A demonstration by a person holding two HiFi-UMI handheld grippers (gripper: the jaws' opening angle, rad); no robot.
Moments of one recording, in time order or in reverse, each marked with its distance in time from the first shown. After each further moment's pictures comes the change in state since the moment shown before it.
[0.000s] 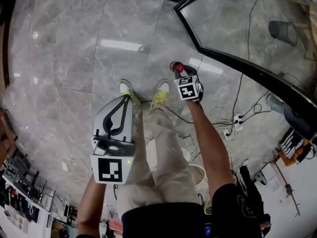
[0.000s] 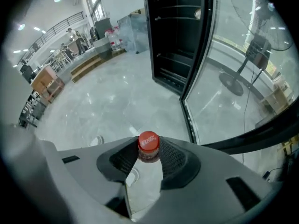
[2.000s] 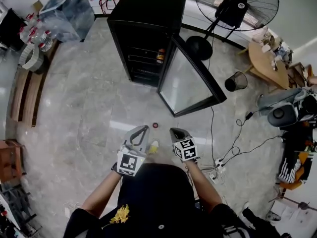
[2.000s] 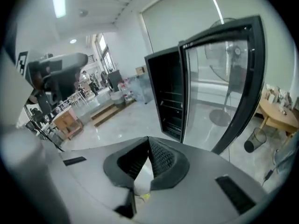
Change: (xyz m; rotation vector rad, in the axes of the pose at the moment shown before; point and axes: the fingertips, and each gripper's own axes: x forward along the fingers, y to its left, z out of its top) left arm -0.190 -0.173 0.306 0.190 -0.247 -0.158; right arm -0.559 0.042 0.124 0.118 -0.454 0.086
